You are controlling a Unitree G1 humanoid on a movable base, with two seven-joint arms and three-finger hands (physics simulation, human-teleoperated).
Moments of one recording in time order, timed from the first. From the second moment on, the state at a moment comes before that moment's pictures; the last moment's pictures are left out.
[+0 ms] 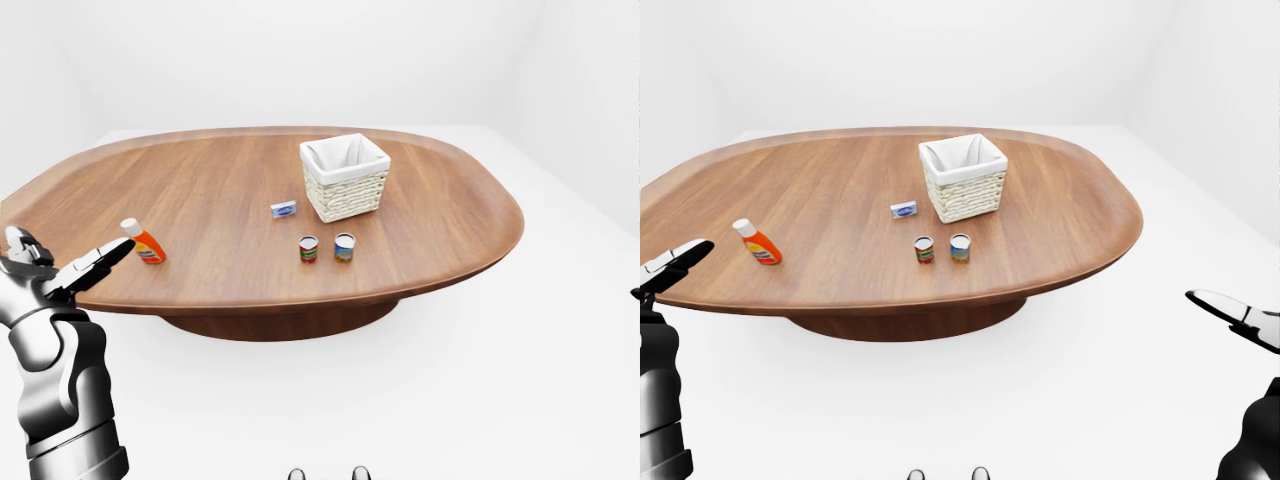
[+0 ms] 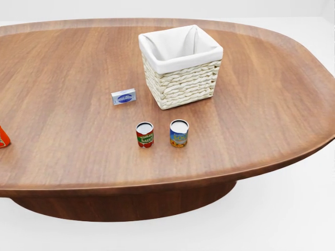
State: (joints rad) left arm -0.22 0.38 0.53 -0.10 -0.44 0.09 0.34; right arm 0.05 -0.27 -0.87 -0.59 0.51 0.09 -0.03
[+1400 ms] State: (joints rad) left arm -0.22 0.37 0.53 -0.09 -0.45 0.09 0.33; right arm 0.04 -0.26 -0.83 -0.57 0.44 0.09 0.00
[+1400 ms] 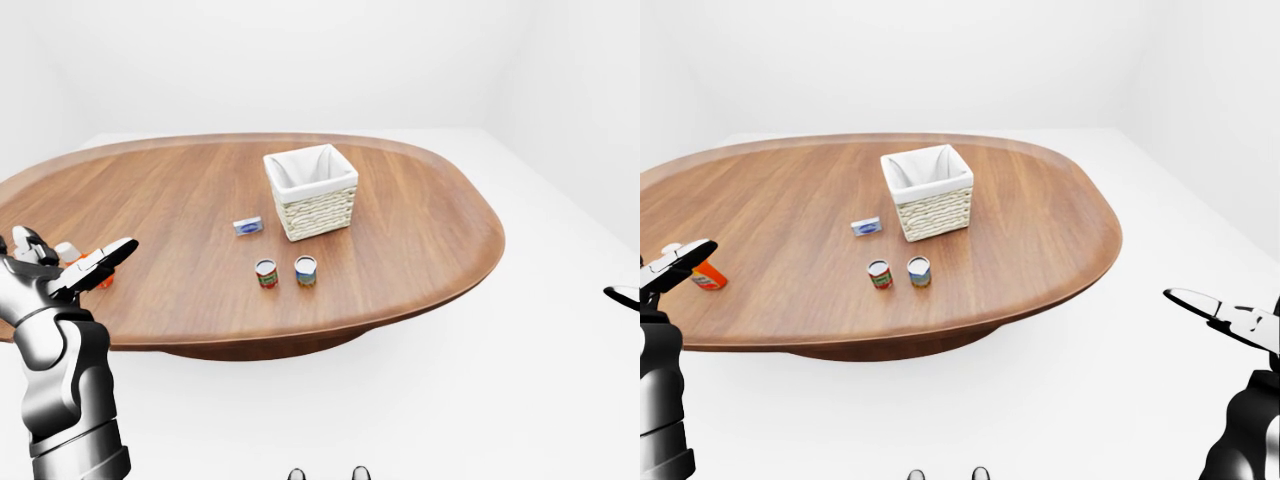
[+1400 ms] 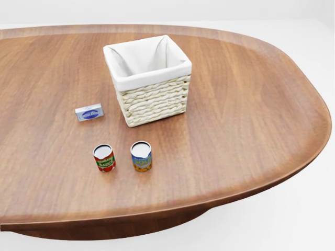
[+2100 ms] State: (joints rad) left arm -0.22 0.37 0.52 -0.10 -0.44 0.09 0.33; right arm 0.04 -0.25 -0.81 -0.56 0.42 0.09 0.01
